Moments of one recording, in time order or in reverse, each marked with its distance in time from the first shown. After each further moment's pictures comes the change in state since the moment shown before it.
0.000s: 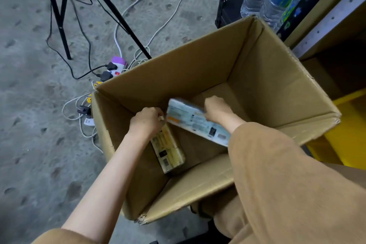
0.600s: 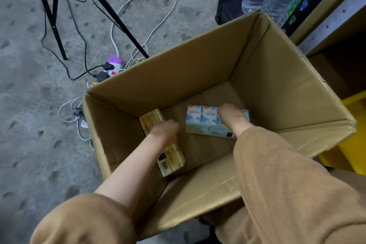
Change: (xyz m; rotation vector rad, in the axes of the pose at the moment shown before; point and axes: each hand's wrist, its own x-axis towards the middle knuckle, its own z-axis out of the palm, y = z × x) left_hand 0.039 0.025 0.054 0.417 -0.325 0.273; right_hand 0.027 0.048 0.027 -0.263 -0.109 0.011
